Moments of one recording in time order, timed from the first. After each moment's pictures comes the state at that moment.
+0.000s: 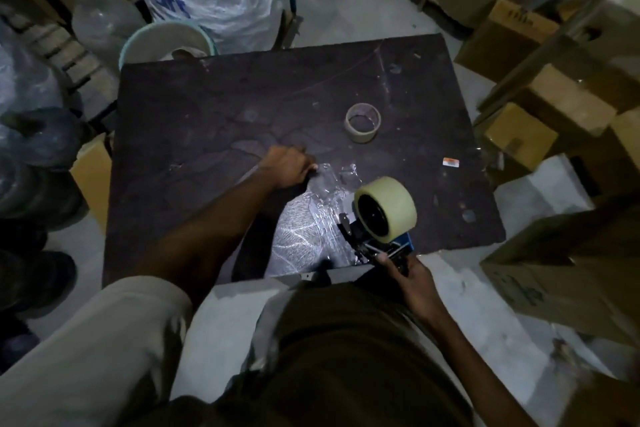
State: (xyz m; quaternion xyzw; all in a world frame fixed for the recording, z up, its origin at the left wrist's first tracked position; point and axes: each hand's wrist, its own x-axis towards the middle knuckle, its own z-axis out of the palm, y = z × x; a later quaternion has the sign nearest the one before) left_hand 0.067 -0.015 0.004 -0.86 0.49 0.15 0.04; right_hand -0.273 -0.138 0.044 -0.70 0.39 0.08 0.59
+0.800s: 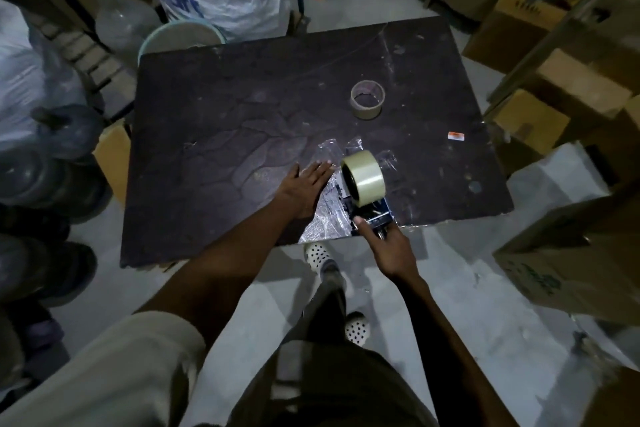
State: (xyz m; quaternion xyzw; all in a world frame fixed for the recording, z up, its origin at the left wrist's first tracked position) left_hand -0.039 0.027 -0.048 -0.83 0.49 0.21 0.18; right_hand -0.262 -0.097 0.000 -0.75 0.44 0.10 0.49
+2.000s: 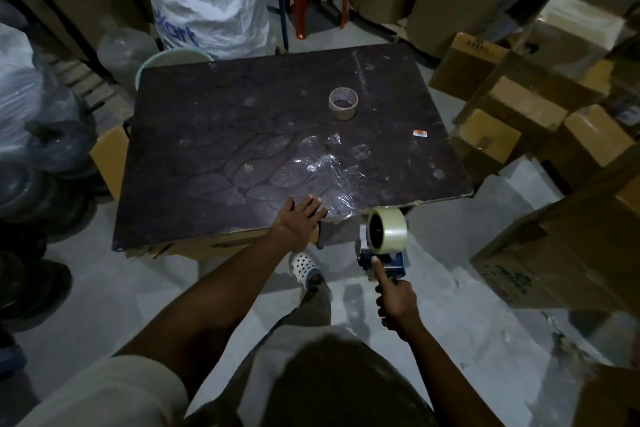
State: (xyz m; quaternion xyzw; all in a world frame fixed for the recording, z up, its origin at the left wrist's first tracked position) left_hand -0.165 0.064 -0.029 -0.80 0.50 0.20 0.25; right_hand -0.421 -0.051 -0.018 -0.59 0.57 0.05 0.57
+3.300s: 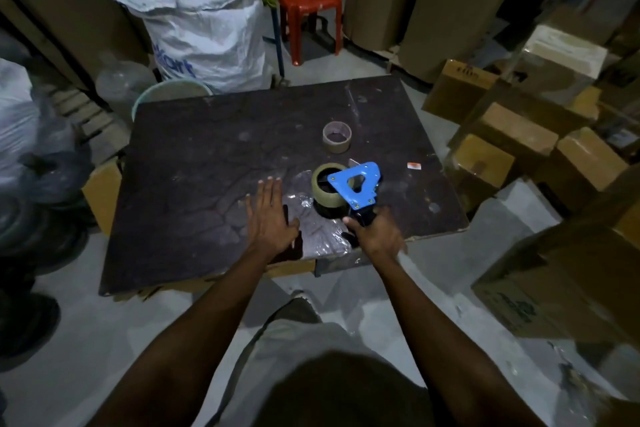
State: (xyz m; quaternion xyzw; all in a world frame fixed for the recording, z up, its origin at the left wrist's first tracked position) left_hand -0.107 0.060 0.014 -0.96 0.25 0.07 -0.14; right_hand -0.245 -0.127 0.025 -0.80 0.49 -0.04 0.34
